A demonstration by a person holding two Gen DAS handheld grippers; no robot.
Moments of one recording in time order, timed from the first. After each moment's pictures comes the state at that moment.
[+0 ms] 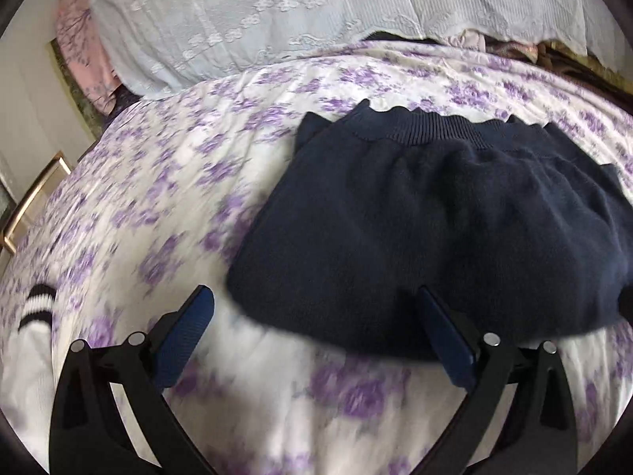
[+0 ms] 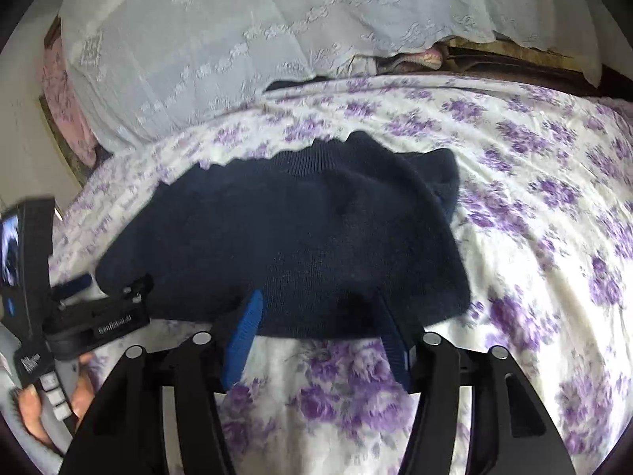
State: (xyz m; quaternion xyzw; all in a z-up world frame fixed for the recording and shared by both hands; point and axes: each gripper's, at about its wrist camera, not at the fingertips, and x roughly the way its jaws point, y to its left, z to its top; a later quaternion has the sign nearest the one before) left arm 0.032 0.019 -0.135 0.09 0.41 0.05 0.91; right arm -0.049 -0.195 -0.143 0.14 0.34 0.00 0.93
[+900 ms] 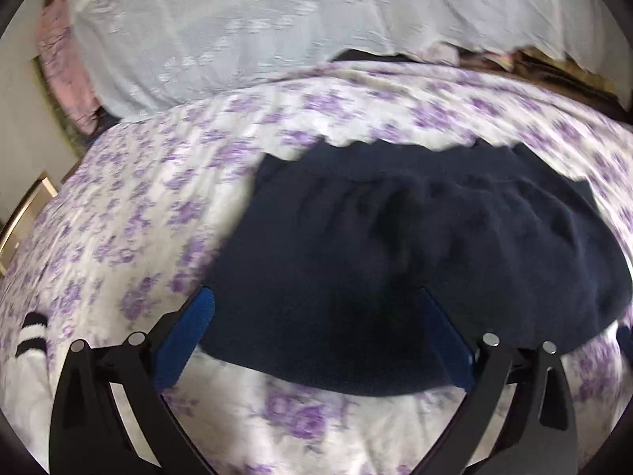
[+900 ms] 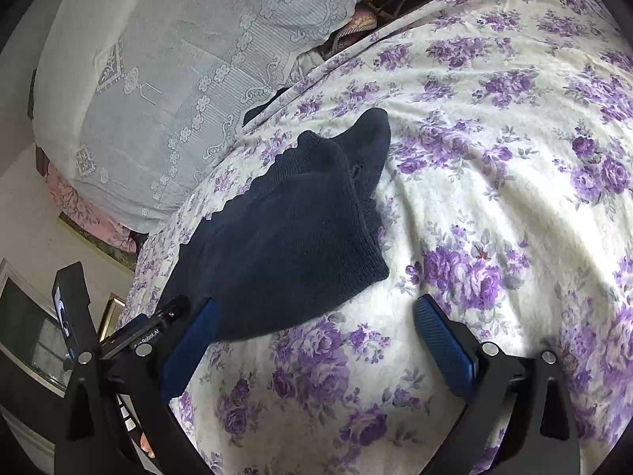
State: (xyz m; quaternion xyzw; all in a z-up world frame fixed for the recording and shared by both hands) left arm 0.051 -0.009 -0.114 0.09 0.39 0.02 0.92; right arm -0.066 -0.271 -0.170 0.35 0.33 0.05 0.88
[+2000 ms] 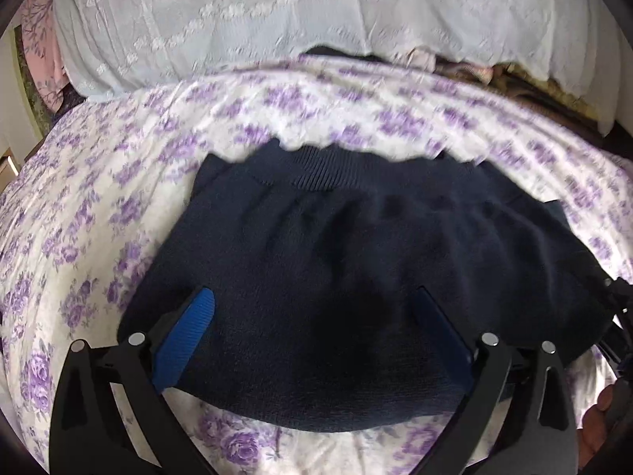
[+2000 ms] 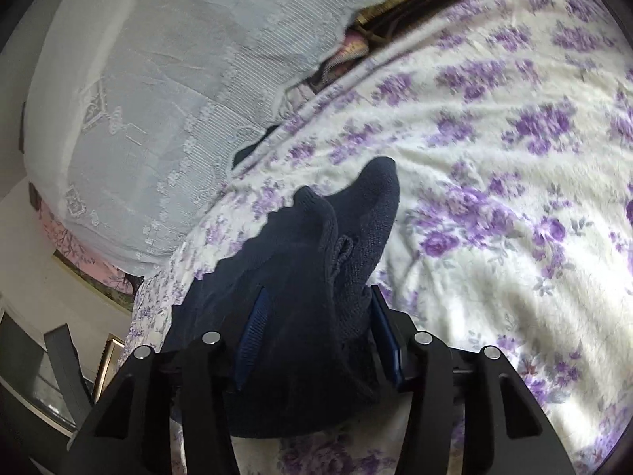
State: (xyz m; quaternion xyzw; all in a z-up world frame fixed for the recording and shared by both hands) left arm 0.070 -0.025 -0.118 0.04 0.40 -0.05 0.91; right arm -0.008 -0.279 -0.164 0.37 0.28 0.01 0.89
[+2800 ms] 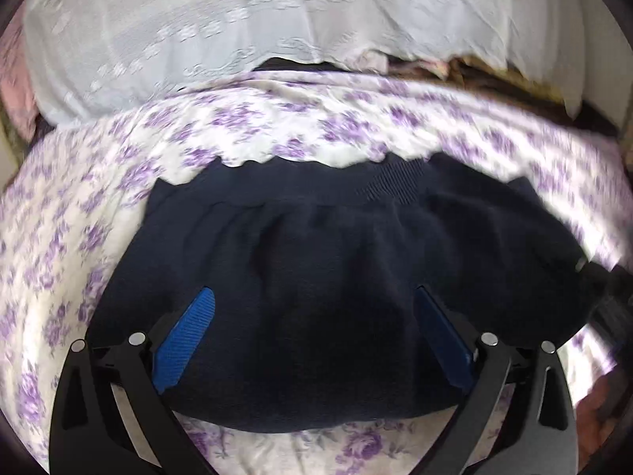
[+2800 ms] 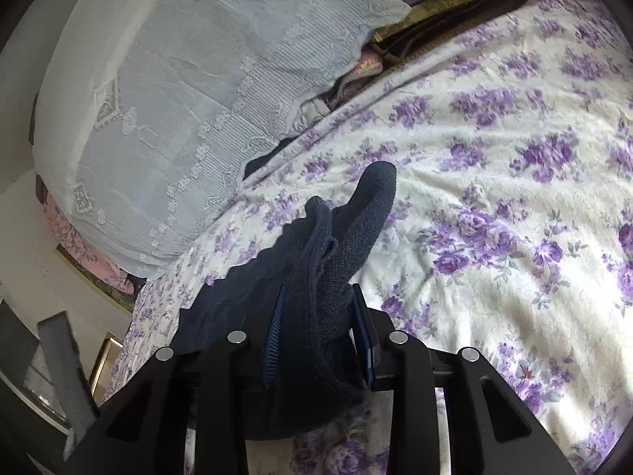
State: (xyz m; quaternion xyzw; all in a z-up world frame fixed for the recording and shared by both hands) left arm 0.063 -0.066 -0.121 0.09 0.39 -0.11 0.91; right arm -0.016 -0.273 -0.149 0.35 0.25 0.01 0.90
